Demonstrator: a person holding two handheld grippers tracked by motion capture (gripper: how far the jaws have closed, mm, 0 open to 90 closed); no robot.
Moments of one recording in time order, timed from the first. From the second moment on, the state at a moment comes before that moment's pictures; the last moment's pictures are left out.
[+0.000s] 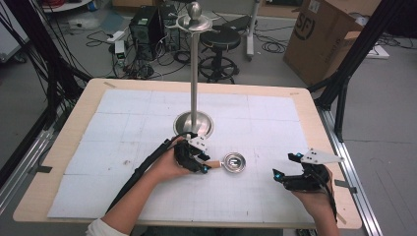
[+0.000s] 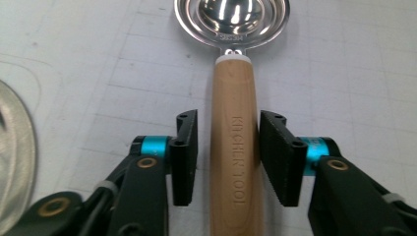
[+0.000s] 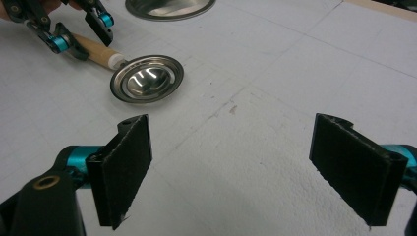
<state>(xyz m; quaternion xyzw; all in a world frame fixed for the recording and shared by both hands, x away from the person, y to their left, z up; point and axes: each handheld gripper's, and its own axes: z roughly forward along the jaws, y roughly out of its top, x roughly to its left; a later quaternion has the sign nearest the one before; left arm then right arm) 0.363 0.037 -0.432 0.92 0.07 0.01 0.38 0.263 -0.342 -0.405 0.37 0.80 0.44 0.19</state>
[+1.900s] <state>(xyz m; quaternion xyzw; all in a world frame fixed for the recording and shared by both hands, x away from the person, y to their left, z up) 0.350 0.213 -0.396 0.81 0.25 0.11 0.53 0.297 -0.307 -0.398 0.33 0.81 0.45 0.18</state>
